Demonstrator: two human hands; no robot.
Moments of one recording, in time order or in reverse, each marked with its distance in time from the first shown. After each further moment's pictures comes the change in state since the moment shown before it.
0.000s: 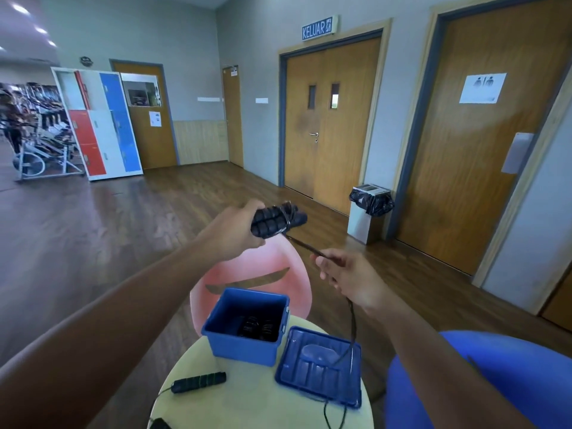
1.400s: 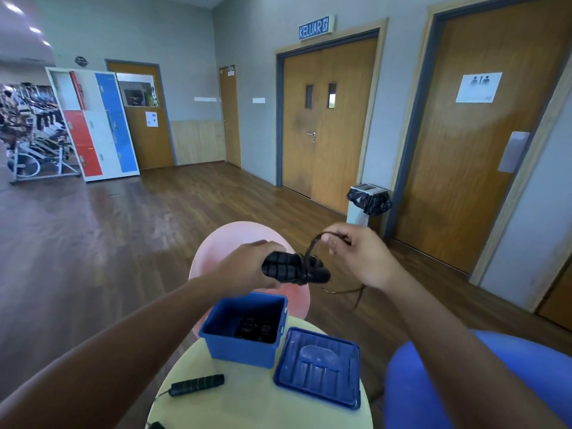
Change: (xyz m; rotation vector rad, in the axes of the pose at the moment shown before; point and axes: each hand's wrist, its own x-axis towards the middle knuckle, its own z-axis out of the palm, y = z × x) left_hand -0.028 0.005 0.049 -0.090 -0.157 0.145; right_hand 0.016 -0.027 -0.026 -0.467 0.077 -0.267
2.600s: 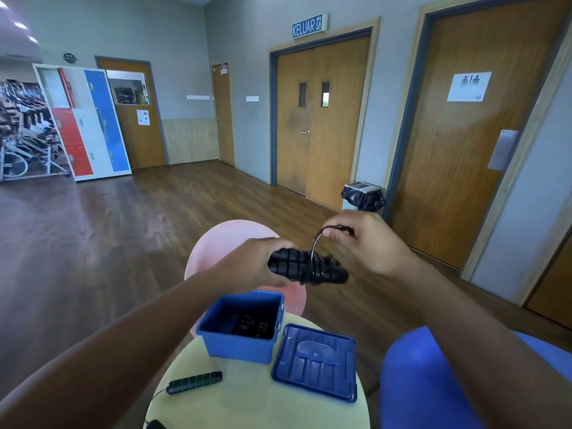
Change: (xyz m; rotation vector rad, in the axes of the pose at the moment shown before) left_hand -0.009 0.023 -0.007 -0.061 -0.030 0.061; right_hand 0.000 -0.005 -0.023 -0.239 -0.010 -0.144
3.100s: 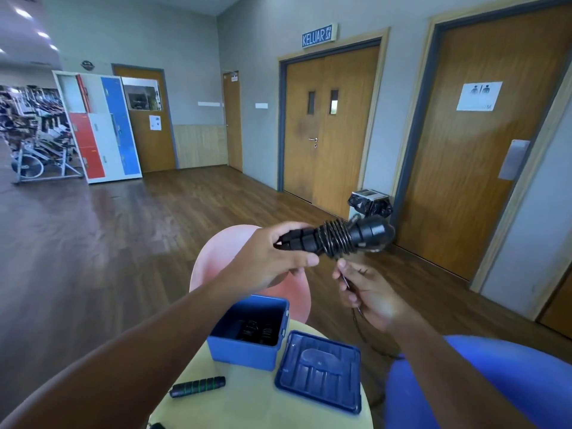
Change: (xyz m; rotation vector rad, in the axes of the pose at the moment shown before) left_hand -0.015 0.049 -0.013 -0.756 0.175 -0.034; right_hand -0.044 0.020 0.058 1.141 -0.094 0.499
